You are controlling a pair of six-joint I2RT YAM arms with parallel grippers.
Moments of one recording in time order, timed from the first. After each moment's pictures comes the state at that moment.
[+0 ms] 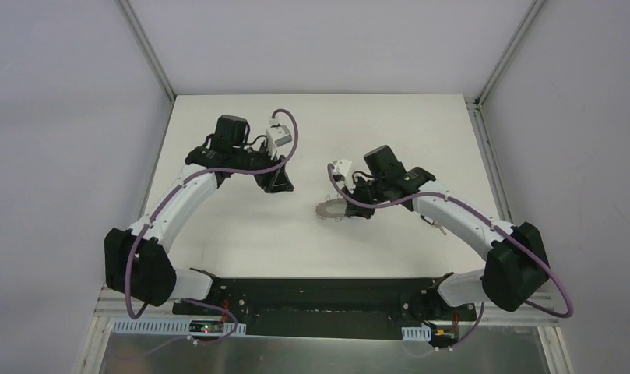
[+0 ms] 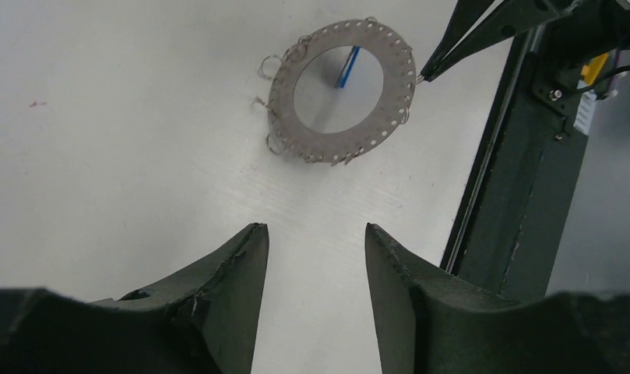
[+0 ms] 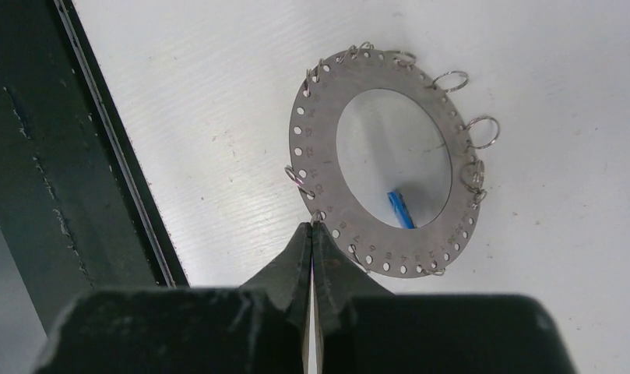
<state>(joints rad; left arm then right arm) -0.31 1.31 1.12 -0.61 0.76 0.31 0.66 1.40 1.02 -0.62 -0.48 -0.40</state>
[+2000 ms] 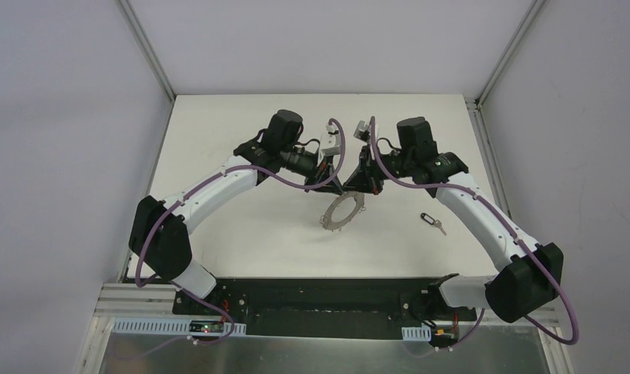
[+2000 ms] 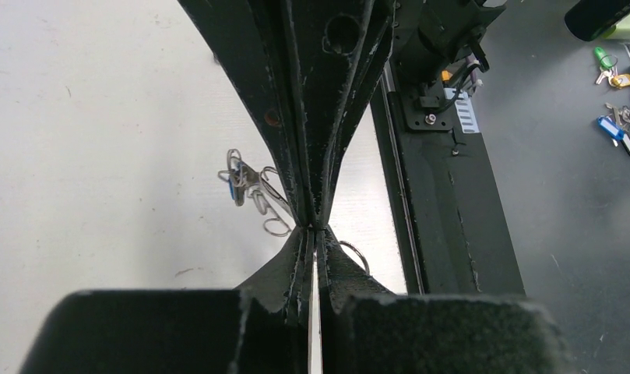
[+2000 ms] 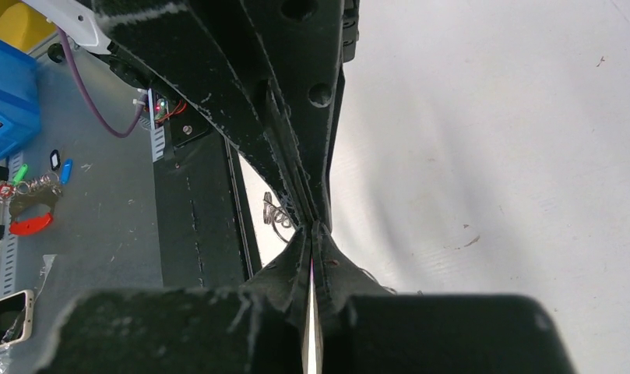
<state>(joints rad) -0.64 1.55 1.29 -0.32 1.02 0.29 0.47 1.30 1.17 -0.56 -0.91 -0.18</state>
